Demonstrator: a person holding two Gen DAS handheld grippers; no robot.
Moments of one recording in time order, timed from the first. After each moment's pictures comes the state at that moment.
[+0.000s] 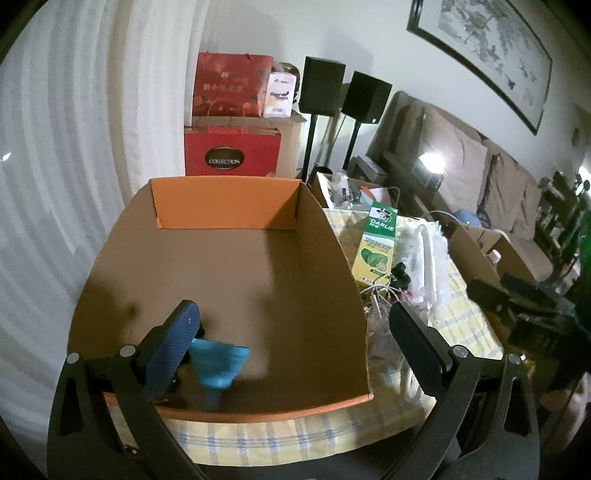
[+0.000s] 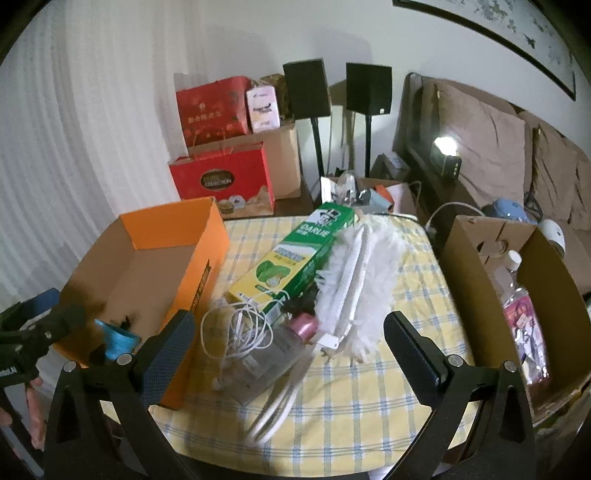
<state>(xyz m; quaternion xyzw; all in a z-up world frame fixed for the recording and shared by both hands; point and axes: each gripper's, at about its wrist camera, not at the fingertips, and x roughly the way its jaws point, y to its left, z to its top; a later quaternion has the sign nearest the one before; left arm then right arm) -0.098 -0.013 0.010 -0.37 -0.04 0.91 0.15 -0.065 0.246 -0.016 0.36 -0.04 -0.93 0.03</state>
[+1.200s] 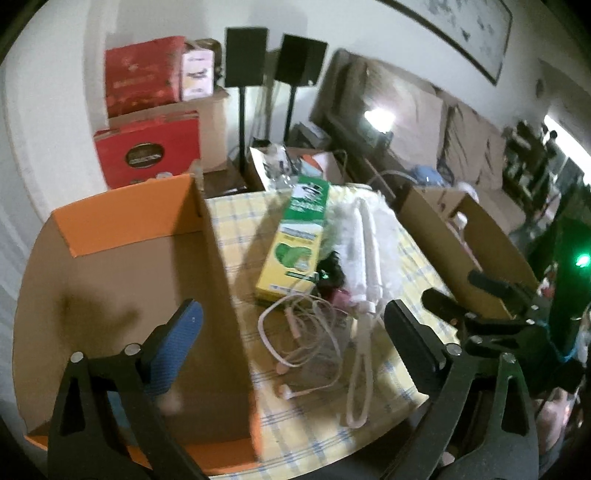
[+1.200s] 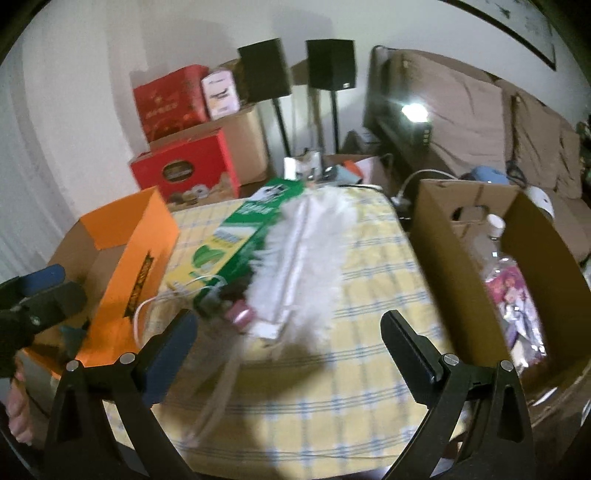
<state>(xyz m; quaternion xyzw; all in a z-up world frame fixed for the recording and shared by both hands) -0.131 0.099 0.008 -0.42 0.03 0.87 0.24 -0.072 0.310 -0.049 0.38 -0.08 -0.92 -0.02</state>
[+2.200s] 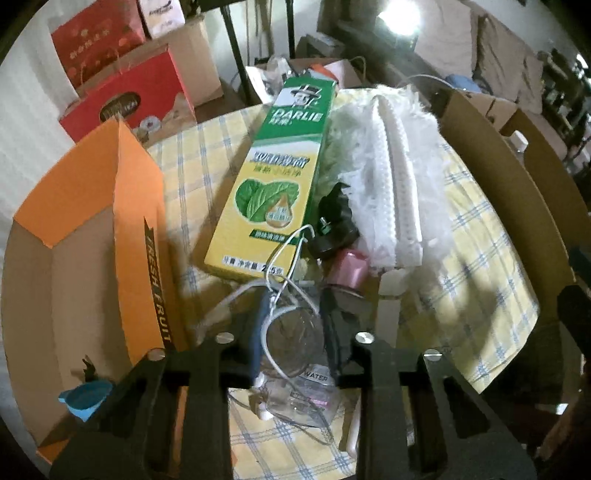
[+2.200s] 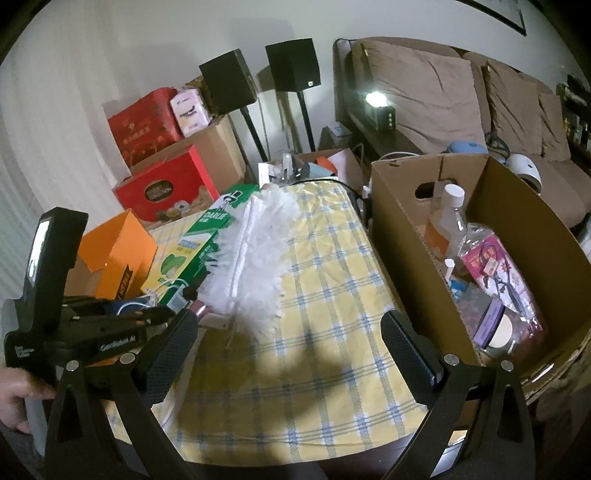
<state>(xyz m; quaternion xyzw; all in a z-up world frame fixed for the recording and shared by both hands) -0.171 0.181 -0.074 -0.54 0.14 0.81 0.18 -0.046 0.363 -0.056 0.37 -0.13 -0.92 -0.04</state>
